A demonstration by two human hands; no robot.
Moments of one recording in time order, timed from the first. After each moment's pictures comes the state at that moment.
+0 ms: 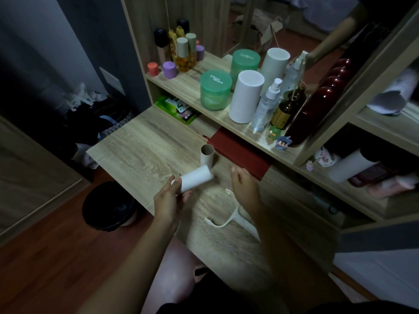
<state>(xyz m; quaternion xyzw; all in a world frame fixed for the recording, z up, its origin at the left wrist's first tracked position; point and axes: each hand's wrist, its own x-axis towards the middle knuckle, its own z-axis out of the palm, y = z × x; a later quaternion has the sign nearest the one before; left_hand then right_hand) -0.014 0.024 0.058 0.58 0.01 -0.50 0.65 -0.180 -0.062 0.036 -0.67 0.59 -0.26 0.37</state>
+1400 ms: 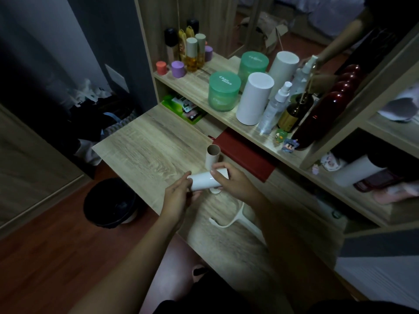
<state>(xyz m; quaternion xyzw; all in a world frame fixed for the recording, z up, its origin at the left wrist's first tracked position) -0.010 0.024 0.057 0.59 -0.10 -0.54 0.59 -0.151 -0.062 0.075 -0.65 0.47 -0.19 0.57</state>
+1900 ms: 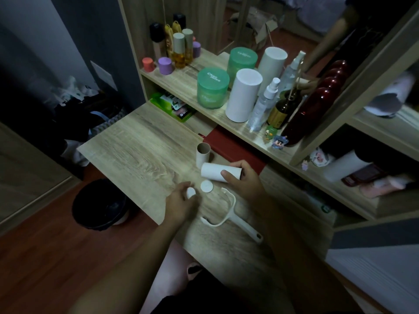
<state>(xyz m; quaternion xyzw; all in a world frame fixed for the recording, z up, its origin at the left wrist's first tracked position) -0.027 0.025 0.027 0.76 -0.34 -0.41 0.38 -0.194 -0.061 0.070 -0.59 0.53 -0.29 0.54</state>
